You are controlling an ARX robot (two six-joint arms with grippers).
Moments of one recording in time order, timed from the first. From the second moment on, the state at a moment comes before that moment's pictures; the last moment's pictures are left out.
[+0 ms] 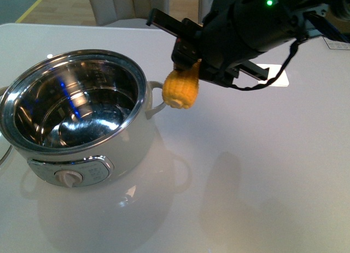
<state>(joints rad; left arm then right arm) 0.00 0.00 0.01 0.00 0.00 0.00 0.51 2.01 1.17 0.06 -0.07 0.65</state>
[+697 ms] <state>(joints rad) 0.00 0.00 0.01 0.00 0.00 0.00 0.65 2.12 1.36 0.02 -0.13 0.77</state>
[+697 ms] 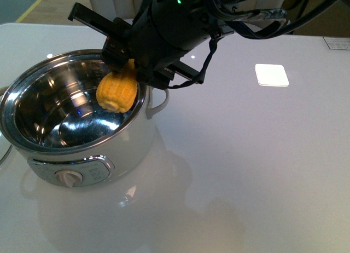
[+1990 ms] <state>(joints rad) 0.00 0.00 0.01 0.00 0.00 0.00 0.70 2.16 1.36 0.01 -0.18 0.77</state>
